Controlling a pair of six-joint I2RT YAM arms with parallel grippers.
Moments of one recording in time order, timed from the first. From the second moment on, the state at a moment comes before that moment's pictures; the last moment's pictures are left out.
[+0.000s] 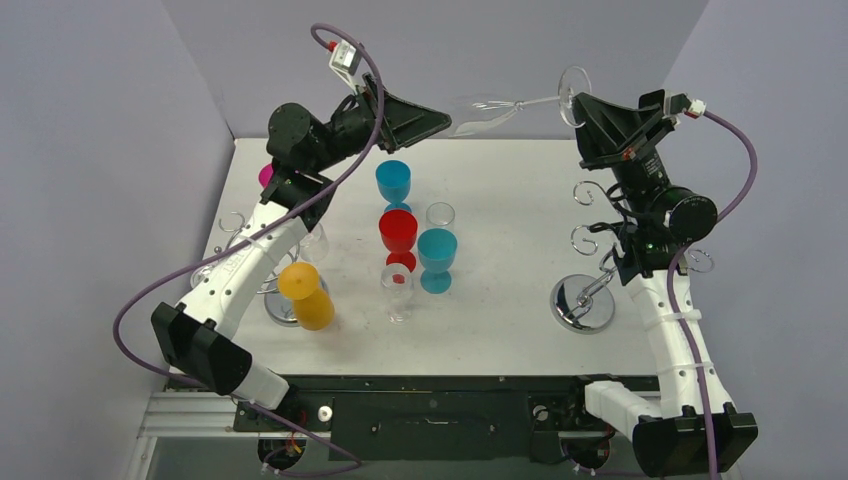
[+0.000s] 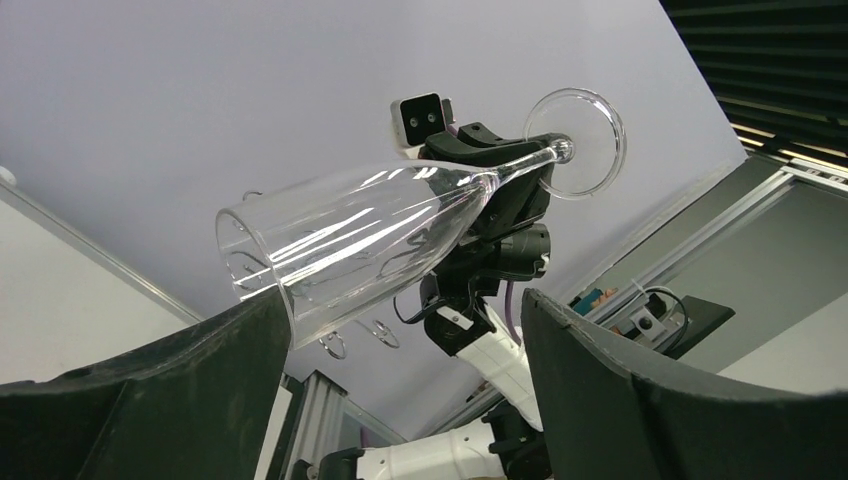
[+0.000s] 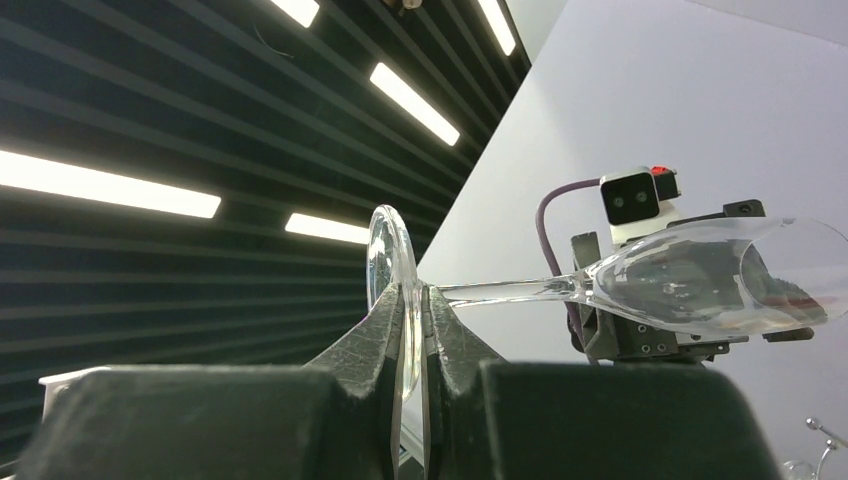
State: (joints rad) left arm -0.51 1.50 1.61 0.39 0.71 -1.22; right arm 0.07 1.07 1.16 0.78 -0.53 2.05
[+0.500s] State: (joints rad) left arm -0.54 1.53 1.60 0.55 0.75 -1.35; right arm 0.07 1.05 1.15 0.85 -0.53 2.07
